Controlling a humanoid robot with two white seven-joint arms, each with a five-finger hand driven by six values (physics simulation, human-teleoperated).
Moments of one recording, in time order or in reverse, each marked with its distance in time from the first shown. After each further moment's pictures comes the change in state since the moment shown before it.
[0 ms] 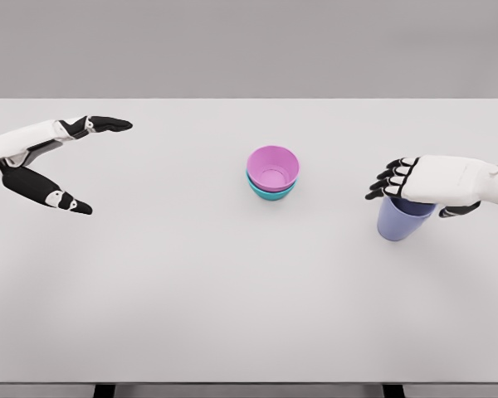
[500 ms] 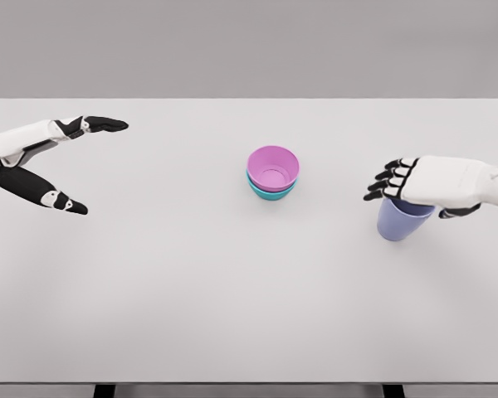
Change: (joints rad) left arm 0.000 0.016 -0.001 0.000 0.000 0.000 0.000; right arm 0.020 -0.009 -0.019 -0.031 -0.008 0.000 0.000
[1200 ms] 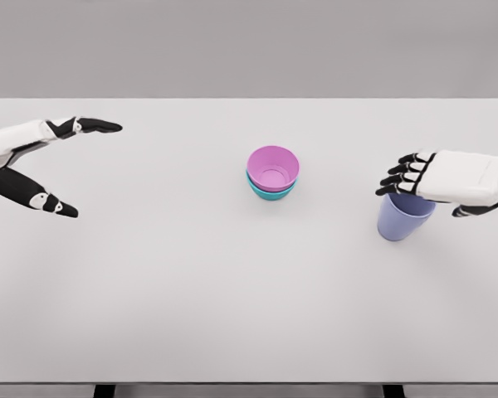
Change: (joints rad) left arm -0.003 0.057 -0.002 -0.041 0.001 0.000 0.000; right arm 0.068 -0.047 -0.101 -0.039 -0.047 0.000 0.000
